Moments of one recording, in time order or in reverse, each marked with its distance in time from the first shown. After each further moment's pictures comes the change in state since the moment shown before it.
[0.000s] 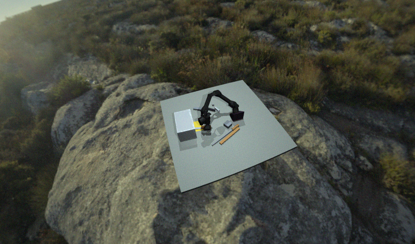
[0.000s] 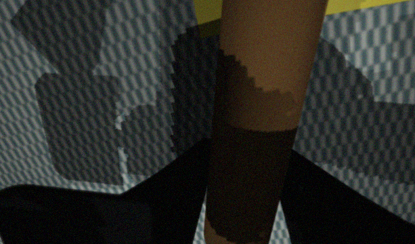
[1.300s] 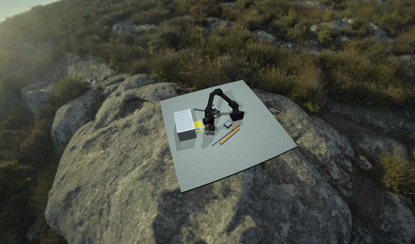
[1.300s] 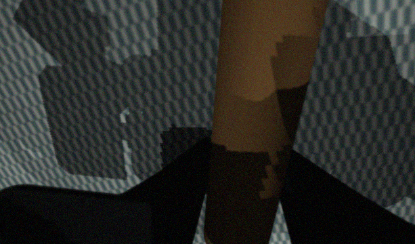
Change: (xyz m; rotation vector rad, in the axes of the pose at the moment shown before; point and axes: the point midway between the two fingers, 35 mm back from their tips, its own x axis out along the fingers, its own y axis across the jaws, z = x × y) arm 0.000 0.002 -0.045 0.000 0.002 0.001
